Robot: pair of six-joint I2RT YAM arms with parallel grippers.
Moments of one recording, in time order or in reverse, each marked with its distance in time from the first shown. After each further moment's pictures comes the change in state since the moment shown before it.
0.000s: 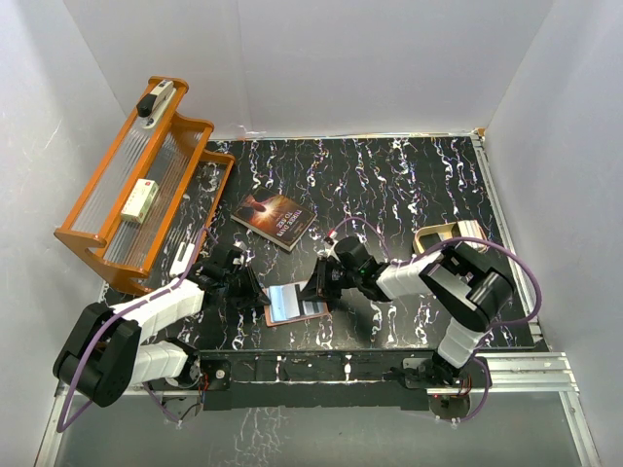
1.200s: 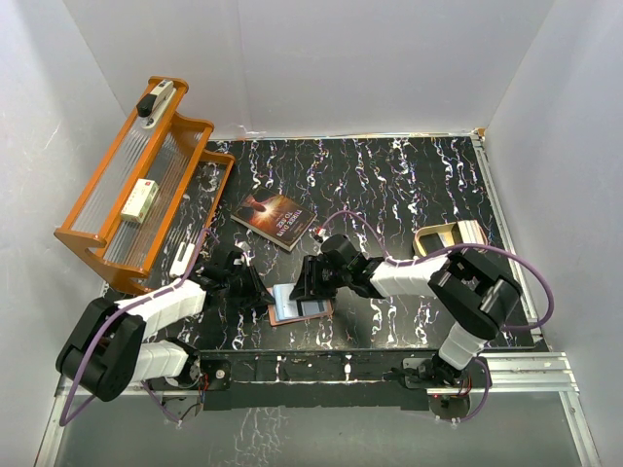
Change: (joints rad) left arm 0.000 0.028 -0.022 0.090 0.061 -0.034; right arm 0.089 -0.051 0.122 -0.253 0.136 -0.100
